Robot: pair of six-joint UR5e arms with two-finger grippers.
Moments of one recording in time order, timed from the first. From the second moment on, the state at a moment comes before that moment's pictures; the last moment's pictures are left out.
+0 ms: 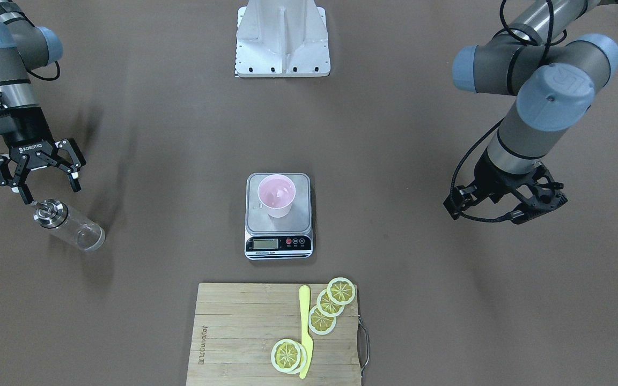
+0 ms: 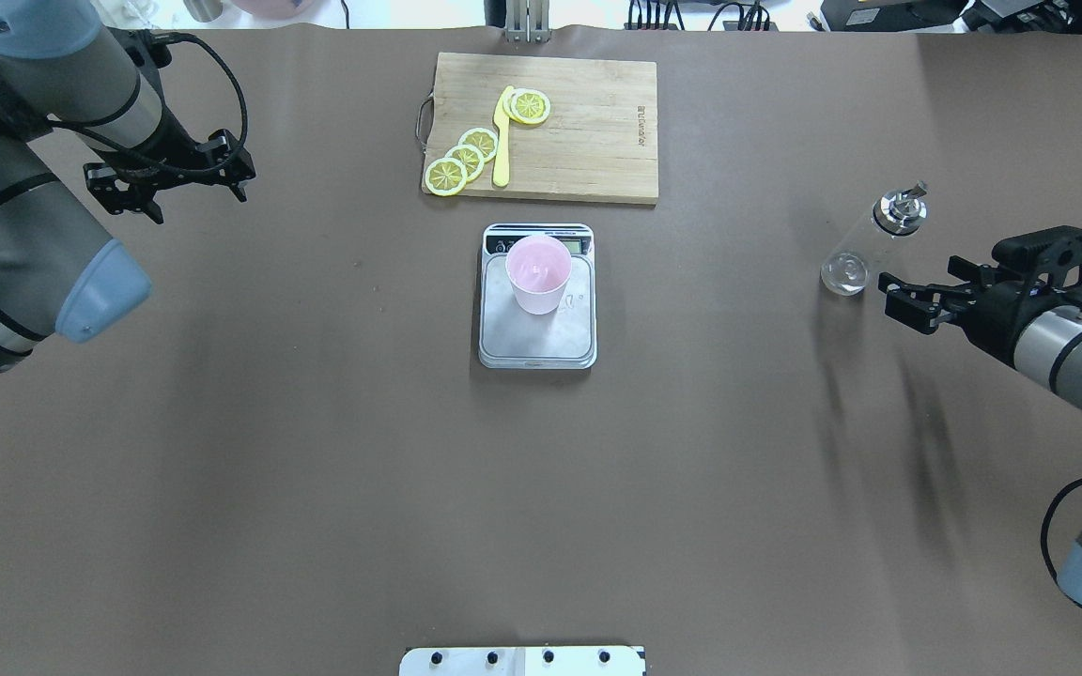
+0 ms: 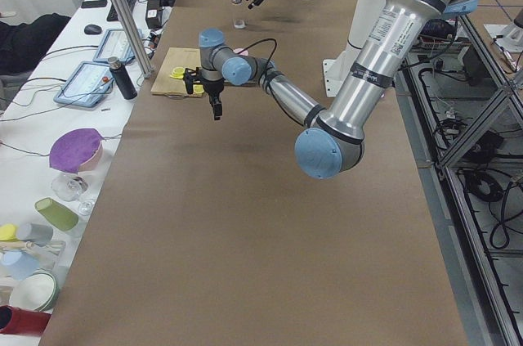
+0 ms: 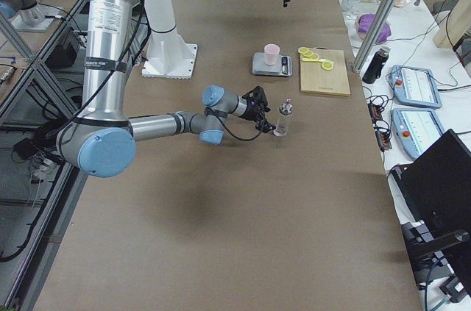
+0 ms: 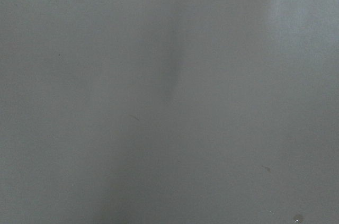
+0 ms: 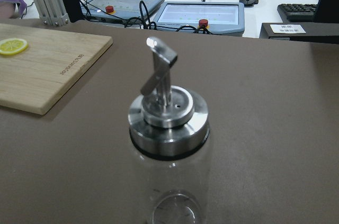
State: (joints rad) left arm -0.94 -2.06 -1.67 -1.56 -2.06 -1.15; right arm 0.67 -1.72 1.76 -0.39 1.39 0.91
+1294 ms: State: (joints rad) left arm -1.40 -1.96 -1.62 -1.35 -2.15 -0.26; right arm 1.52 -1.53 1.70 -1.56 2.40 0.02
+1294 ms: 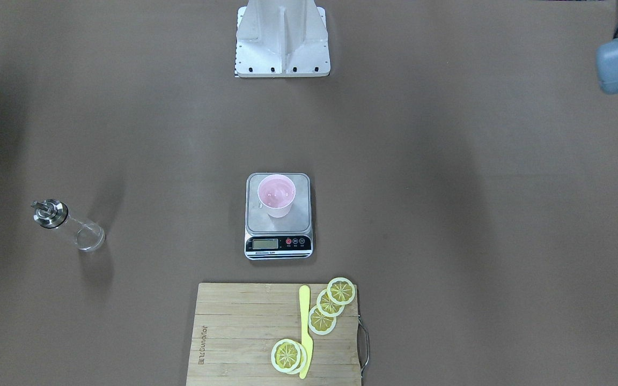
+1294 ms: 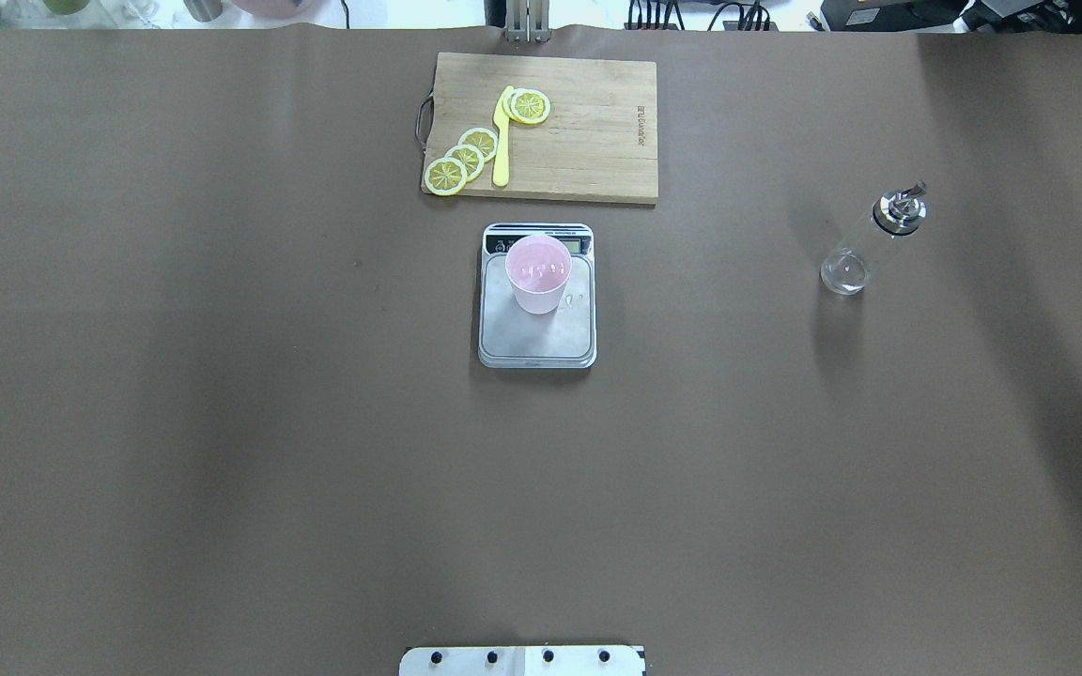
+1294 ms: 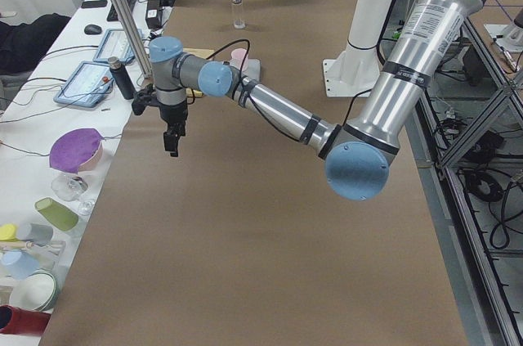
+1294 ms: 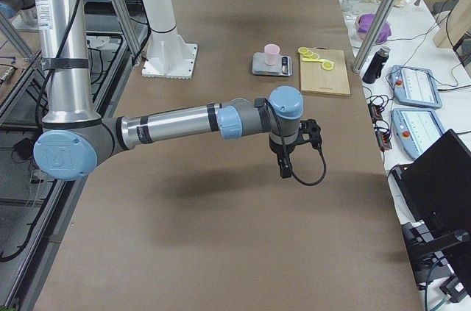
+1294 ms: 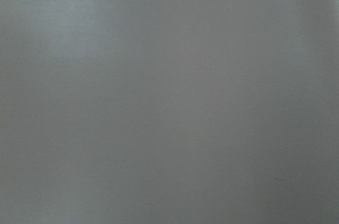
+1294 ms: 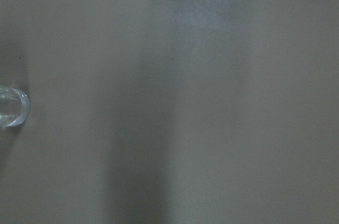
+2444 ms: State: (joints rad) left arm -1.59 -1.68 -1.53 -1.59 -2.32 -0.13; right arm 1.60 -1.55 1.61 -1.65 2.46 -0.01
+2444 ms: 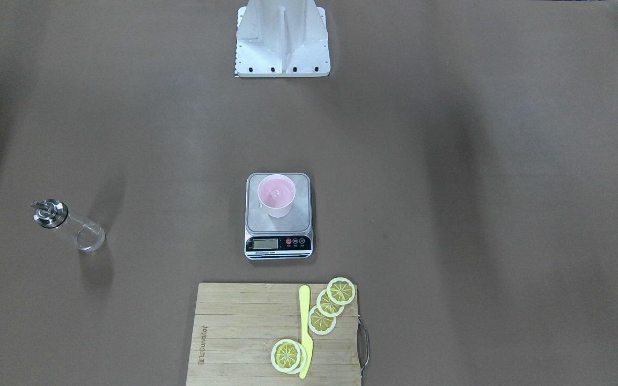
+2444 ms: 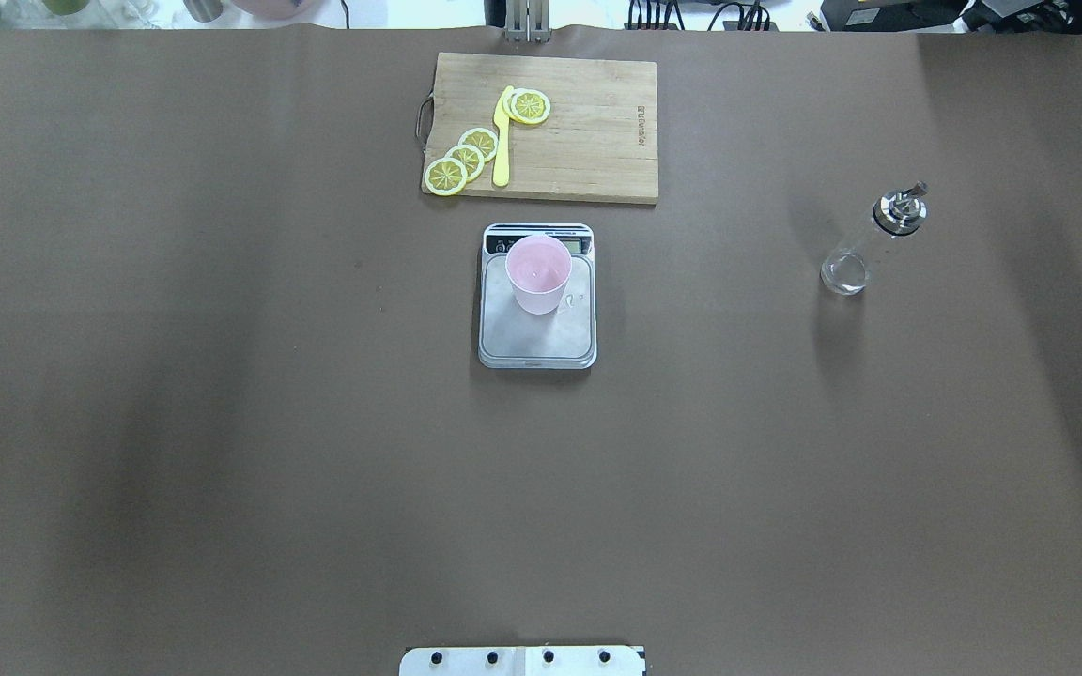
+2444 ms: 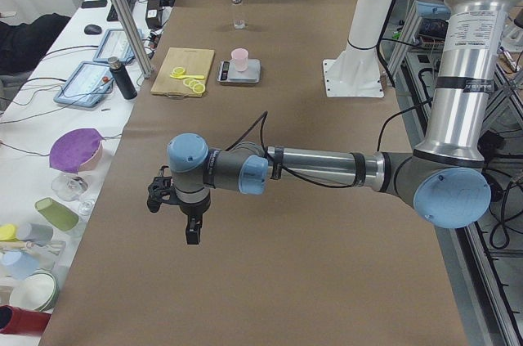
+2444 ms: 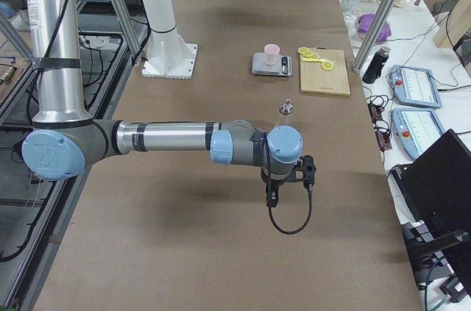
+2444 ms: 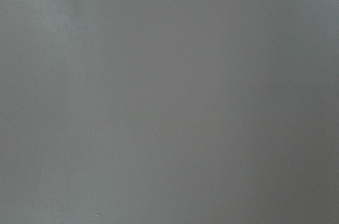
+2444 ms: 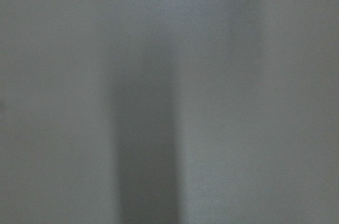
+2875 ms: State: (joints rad) left arm -1.59 -1.69 -1.55 -1.52 -2.33 -0.13; right arm 1.60 -1.54 1.61 -1.65 2.46 -0.01
